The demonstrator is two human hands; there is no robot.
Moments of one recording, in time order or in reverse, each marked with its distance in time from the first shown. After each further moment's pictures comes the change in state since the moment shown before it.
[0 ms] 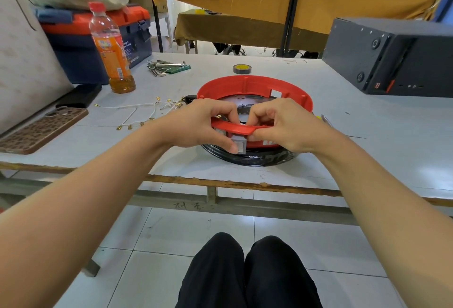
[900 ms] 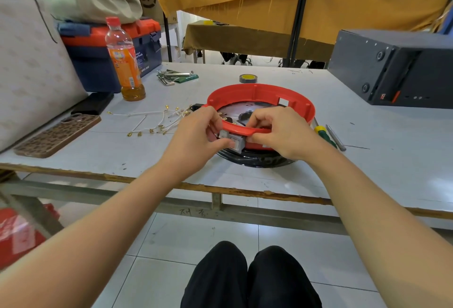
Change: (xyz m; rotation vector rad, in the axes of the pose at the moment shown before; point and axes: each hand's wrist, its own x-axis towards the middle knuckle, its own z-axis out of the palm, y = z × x) left_hand -0.024 0.001 0.030 0.099 0.567 -0.098; right_hand 0.012 0.000 0.010 -0.098 0.119 0.047
